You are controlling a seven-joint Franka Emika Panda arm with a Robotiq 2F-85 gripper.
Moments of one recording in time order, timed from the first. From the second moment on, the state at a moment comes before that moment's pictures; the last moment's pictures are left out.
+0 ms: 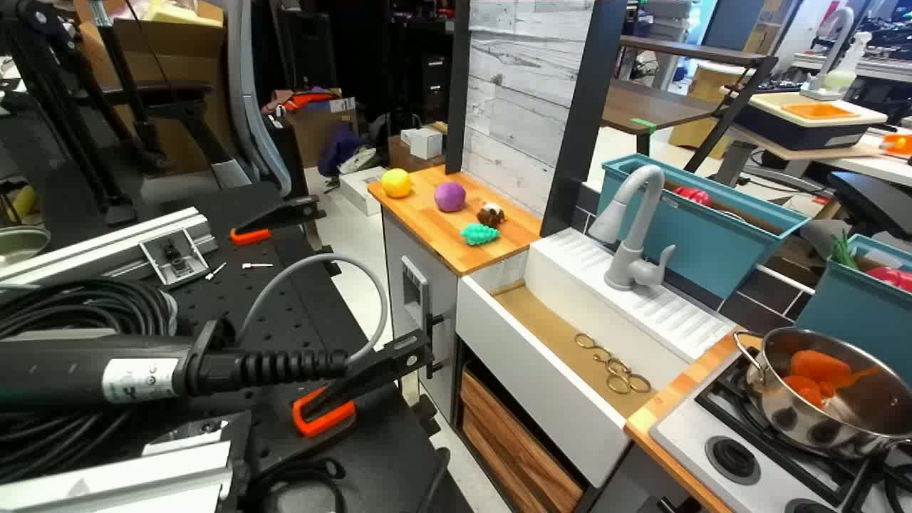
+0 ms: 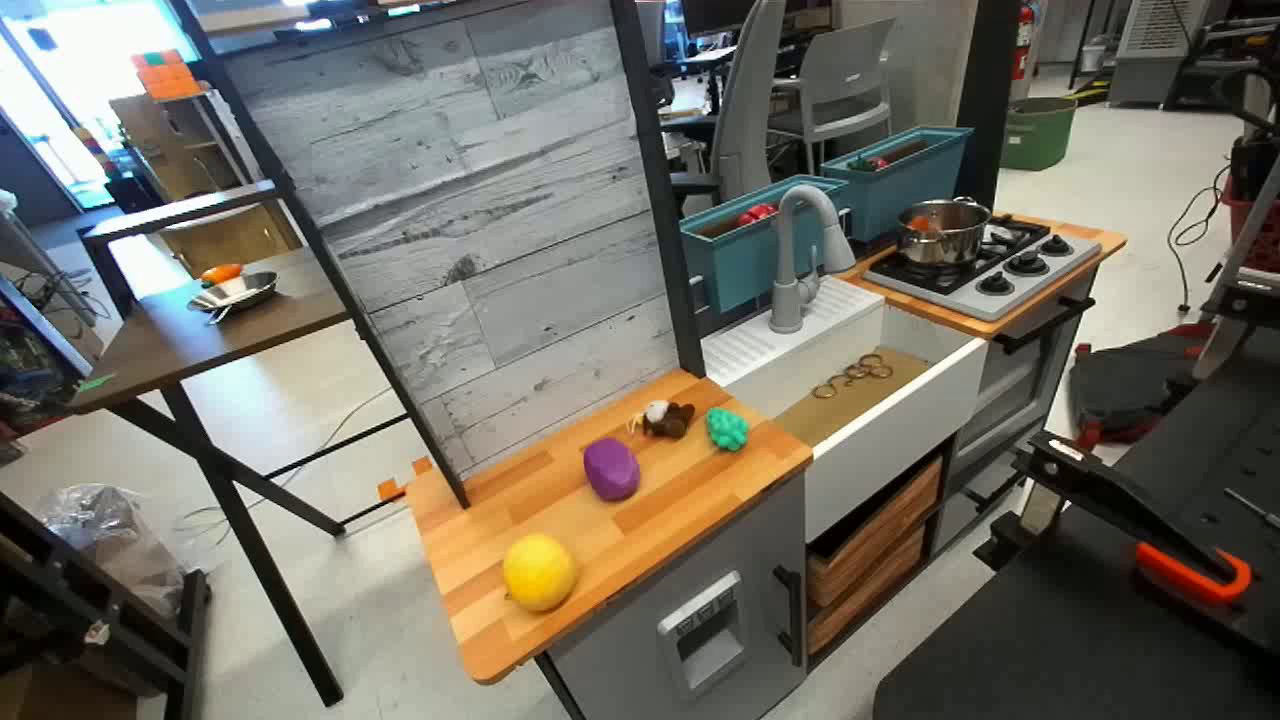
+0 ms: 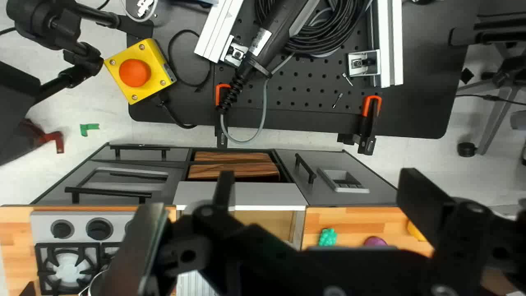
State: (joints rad) arm -0.02 -0.80 -0.27 -2.57 -0.10 1.70 -0.33
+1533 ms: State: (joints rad) arm -0.02 -0.12 -0.16 -2.71 -0.04 2.65 0.07
